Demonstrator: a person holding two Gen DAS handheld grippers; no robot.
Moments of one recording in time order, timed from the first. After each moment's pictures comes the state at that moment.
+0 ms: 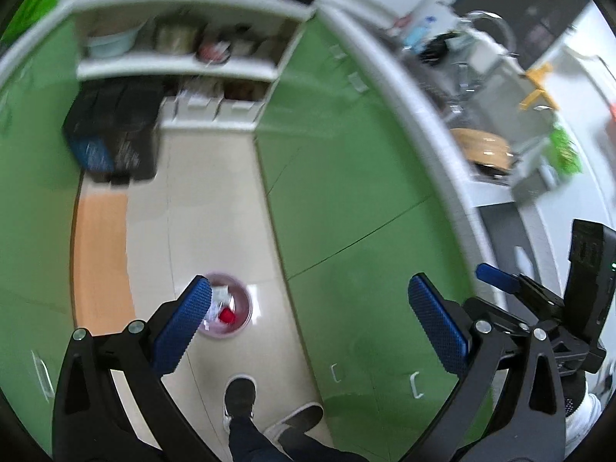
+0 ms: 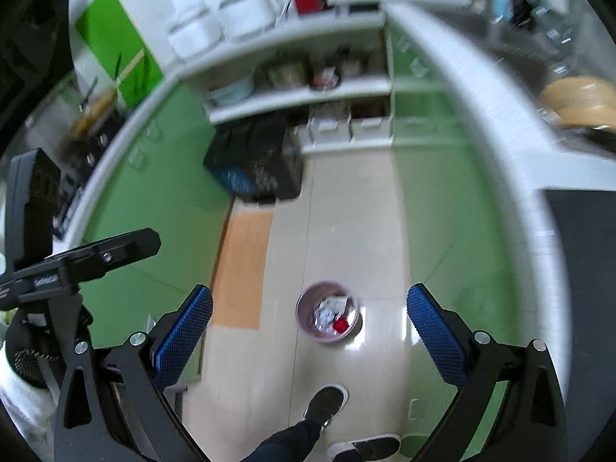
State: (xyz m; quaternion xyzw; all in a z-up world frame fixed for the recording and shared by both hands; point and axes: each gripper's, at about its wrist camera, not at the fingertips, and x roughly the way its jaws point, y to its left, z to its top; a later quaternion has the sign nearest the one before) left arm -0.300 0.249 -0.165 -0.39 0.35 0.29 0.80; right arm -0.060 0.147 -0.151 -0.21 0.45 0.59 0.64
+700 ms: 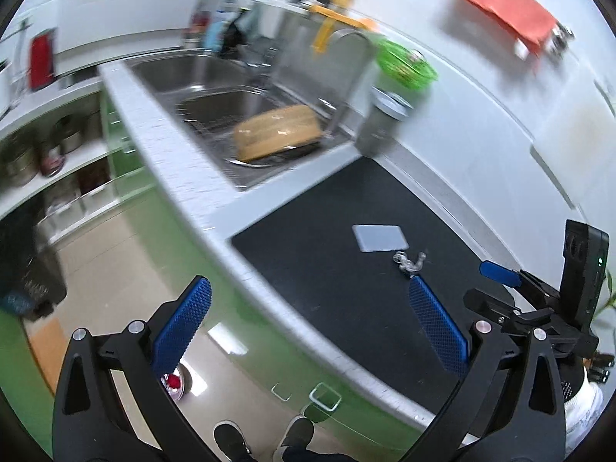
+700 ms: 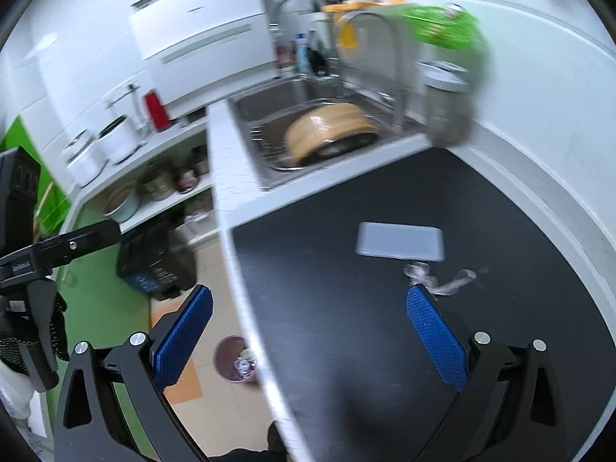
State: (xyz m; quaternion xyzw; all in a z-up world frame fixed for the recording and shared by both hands) left arm -0.068 0.111 -0.043 -0.23 0.36 0.08 0.90; right arm 0.098 -0.095 -0.061 -0.09 0.41 0.40 0.81
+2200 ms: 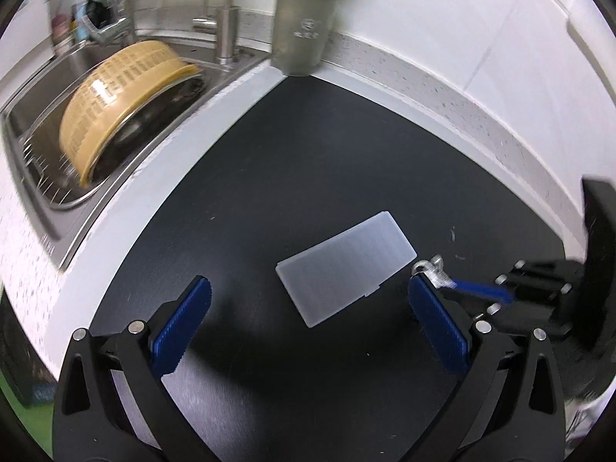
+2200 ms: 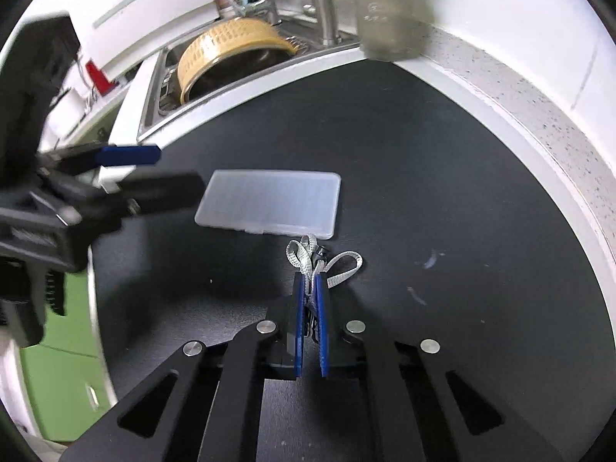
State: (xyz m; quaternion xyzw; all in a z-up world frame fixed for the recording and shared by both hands) left arm 0.177 0.039 -0.150 -0.09 0.50 -0.02 0.86; right arm 0.227 -0.114 -0.169 -0.13 0.51 0.36 0.77
